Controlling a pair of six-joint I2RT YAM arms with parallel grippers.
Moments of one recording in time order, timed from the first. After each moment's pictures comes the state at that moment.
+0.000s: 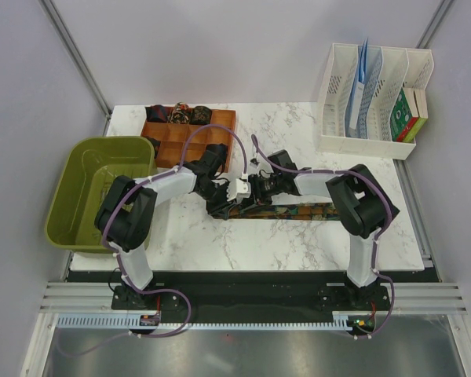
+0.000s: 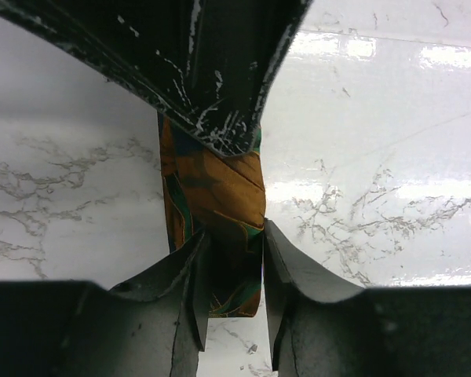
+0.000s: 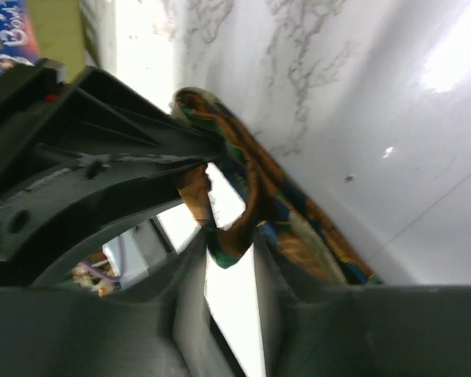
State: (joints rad) left arm -0.52 1.82 1.13 -0.60 0.58 0.88; right arm 0.51 1.97 1.10 -0.03 -0.81 0.56
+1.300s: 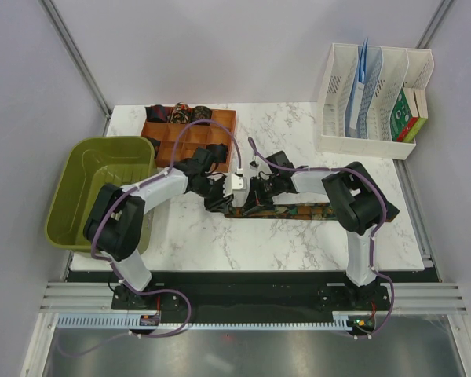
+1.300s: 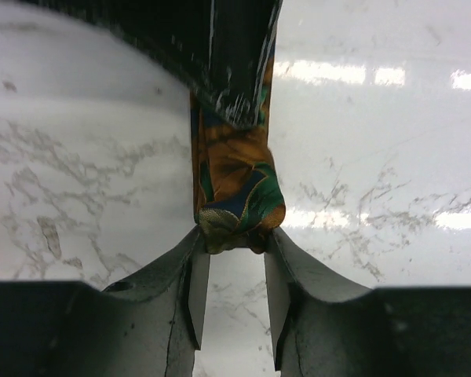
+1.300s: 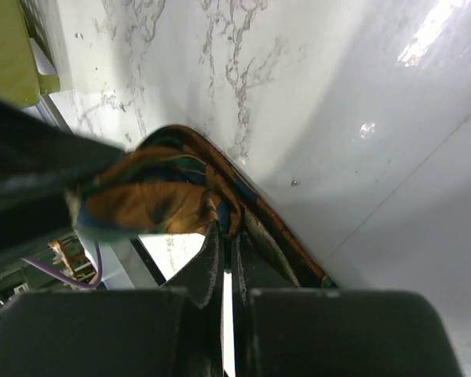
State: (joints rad) left arm -0.47 1.71 1.06 -0.54 0.61 0.91; right arm 0.51 2.03 1.15 -0.14 -0.74 0.48
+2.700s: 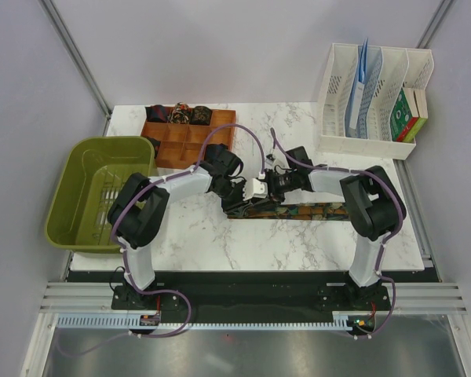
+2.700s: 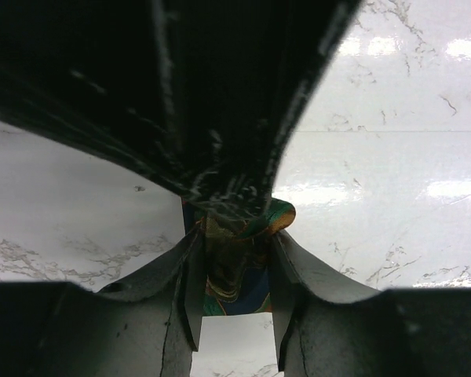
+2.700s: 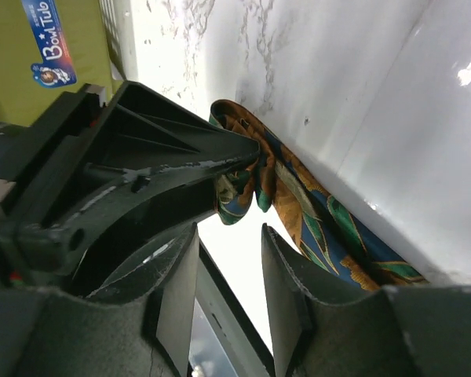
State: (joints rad) left arm -0.63 1.90 1.23 -0.54 0.53 0.81; right arm 0.39 1.91 1.07 -0.12 -0.88 0.55
